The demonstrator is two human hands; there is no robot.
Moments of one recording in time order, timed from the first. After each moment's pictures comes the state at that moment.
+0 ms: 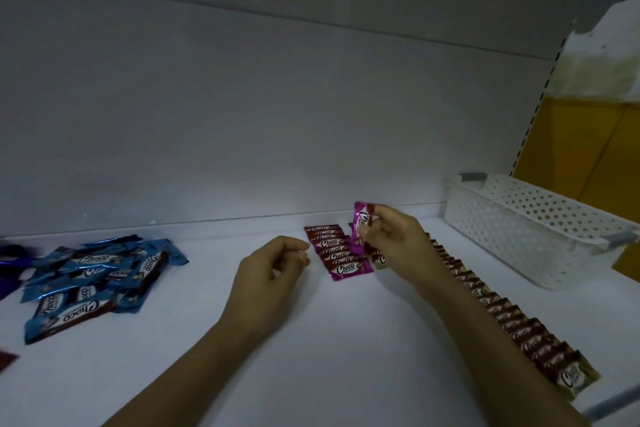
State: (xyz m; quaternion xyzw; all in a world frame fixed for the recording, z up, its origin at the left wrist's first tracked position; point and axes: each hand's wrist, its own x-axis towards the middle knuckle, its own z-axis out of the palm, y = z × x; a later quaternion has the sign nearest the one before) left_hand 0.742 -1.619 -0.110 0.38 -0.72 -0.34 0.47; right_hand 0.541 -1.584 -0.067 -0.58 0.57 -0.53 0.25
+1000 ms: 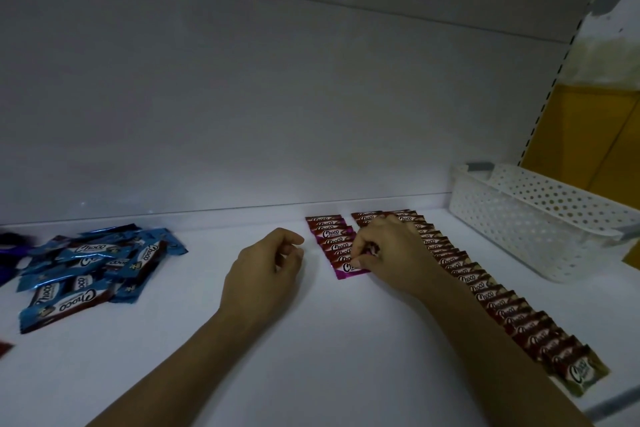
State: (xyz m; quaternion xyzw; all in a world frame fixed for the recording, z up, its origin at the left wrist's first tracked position) left_hand 0.740 -1.632 -0.119 0.47 -0.75 -0.22 0.40; right_hand 0.533 -1.596 -0.088 -0.71 0.66 -0.22 -0.04
